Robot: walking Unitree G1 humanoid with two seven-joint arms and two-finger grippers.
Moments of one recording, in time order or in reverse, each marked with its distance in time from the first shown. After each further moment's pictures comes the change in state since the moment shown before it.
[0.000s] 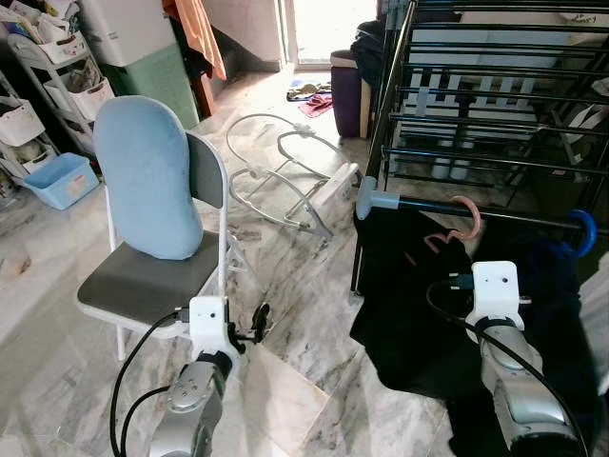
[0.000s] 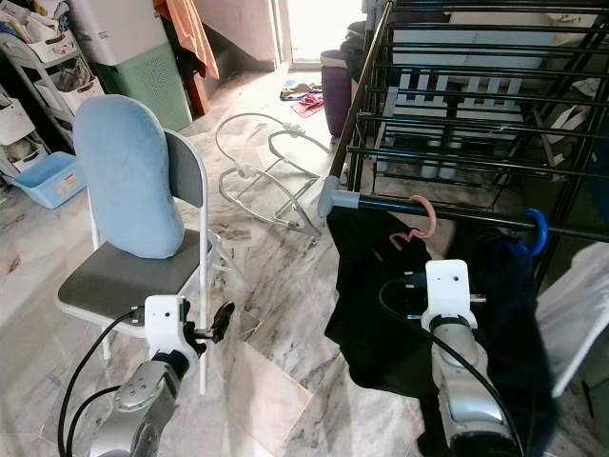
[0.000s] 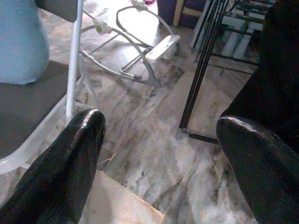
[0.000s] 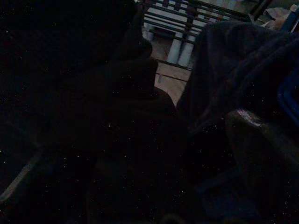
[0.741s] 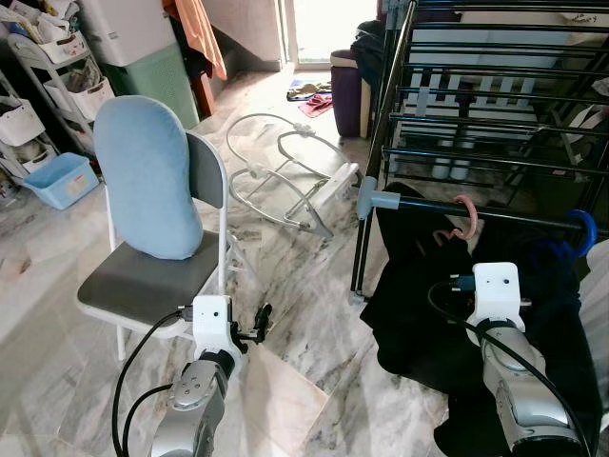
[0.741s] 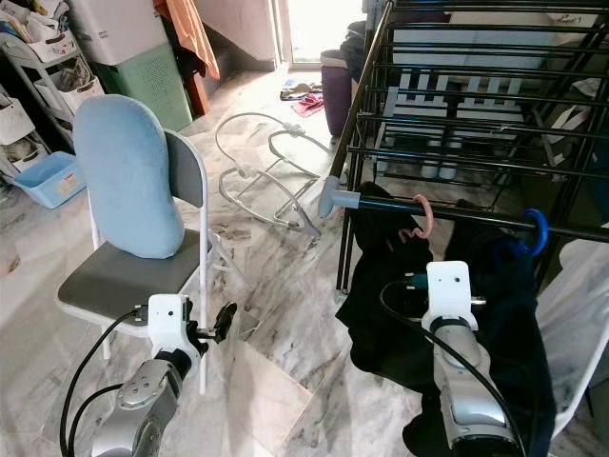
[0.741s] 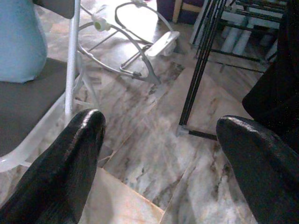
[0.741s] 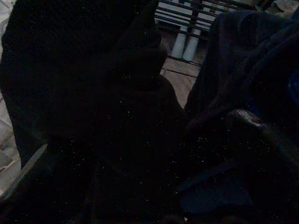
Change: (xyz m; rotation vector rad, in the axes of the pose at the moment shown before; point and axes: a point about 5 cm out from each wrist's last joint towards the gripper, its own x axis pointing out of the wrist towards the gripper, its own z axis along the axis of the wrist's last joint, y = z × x) left arm 0.001 -0.001 -0.001 0.008 0.015 -0.003; right arm -0.001 0.000 0.000 0.009 0.027 0.016
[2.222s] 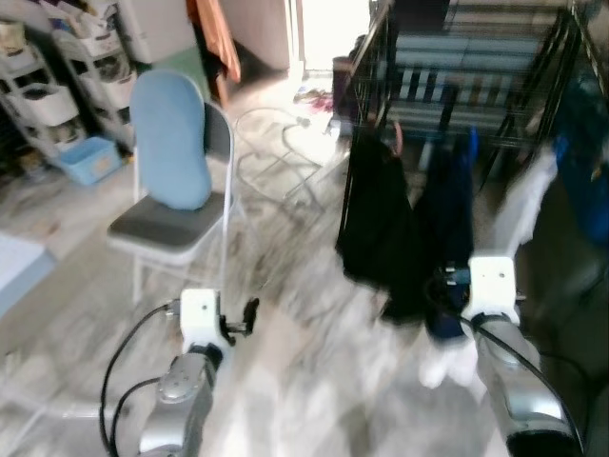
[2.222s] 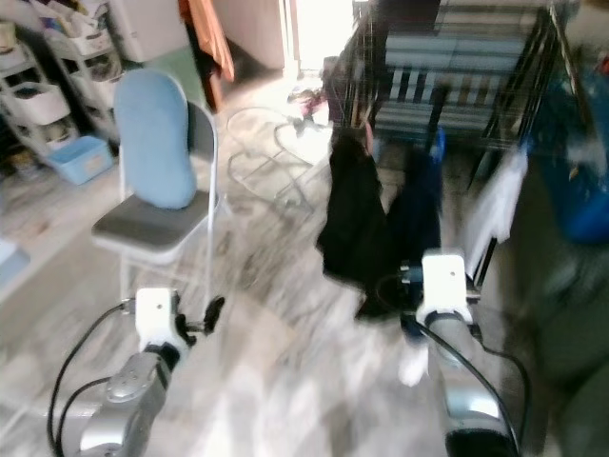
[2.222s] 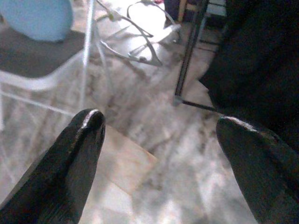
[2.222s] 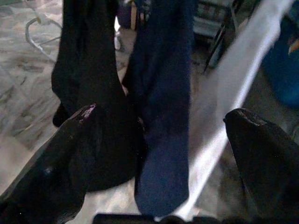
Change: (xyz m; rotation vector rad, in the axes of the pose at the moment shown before) left arm 0.004 0.006 0.005 -0.010 -0.006 0.019; right arm 0.004 0.002 0.005 0.004 -0.010 0.000
